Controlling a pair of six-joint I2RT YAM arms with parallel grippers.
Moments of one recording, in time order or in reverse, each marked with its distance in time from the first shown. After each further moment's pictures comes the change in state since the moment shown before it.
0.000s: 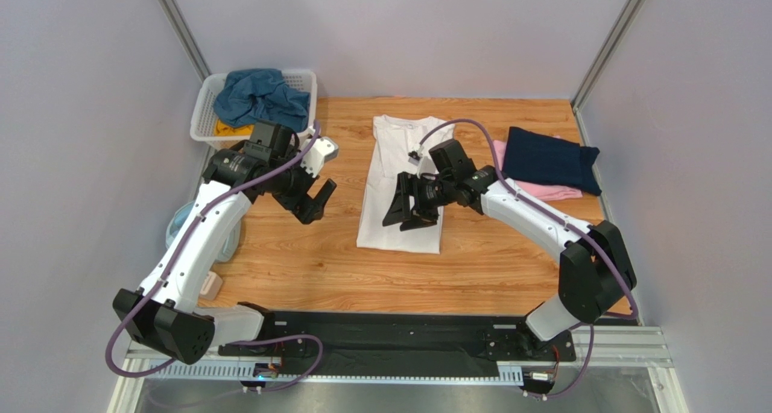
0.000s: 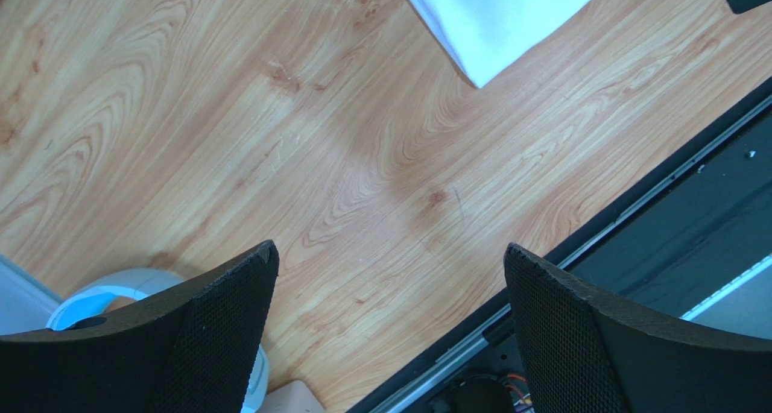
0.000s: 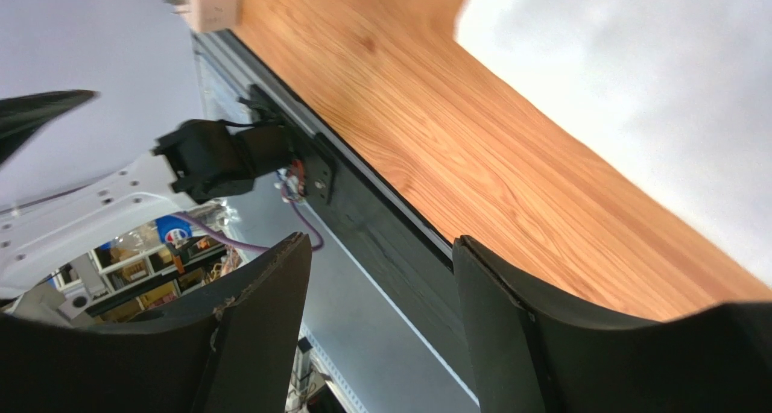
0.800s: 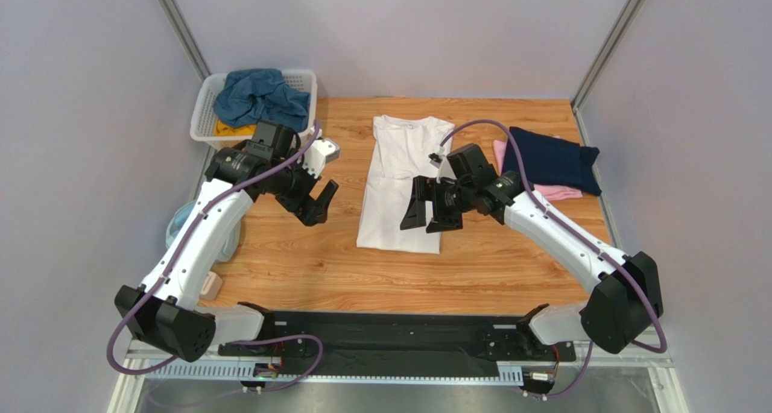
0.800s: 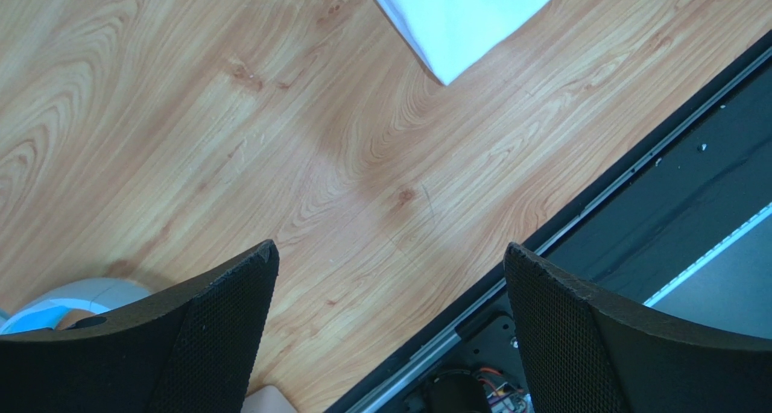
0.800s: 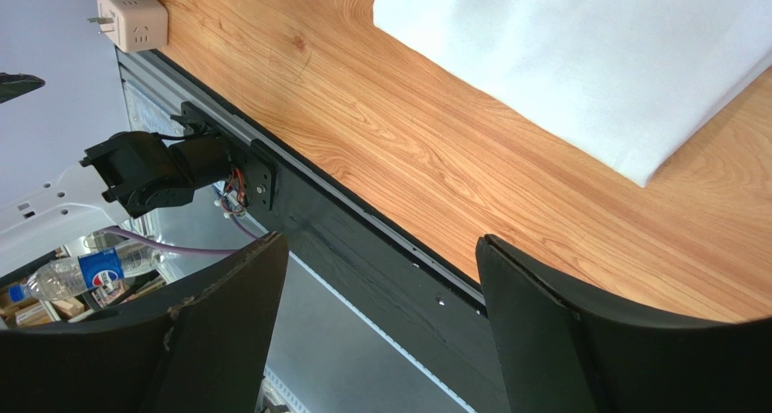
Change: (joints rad) left arm 0.000 0.017 0.000 -0.019 0.063 -0.035; right arm -0.016 -0.182 -0.048 -0.209 0.201 -0.081
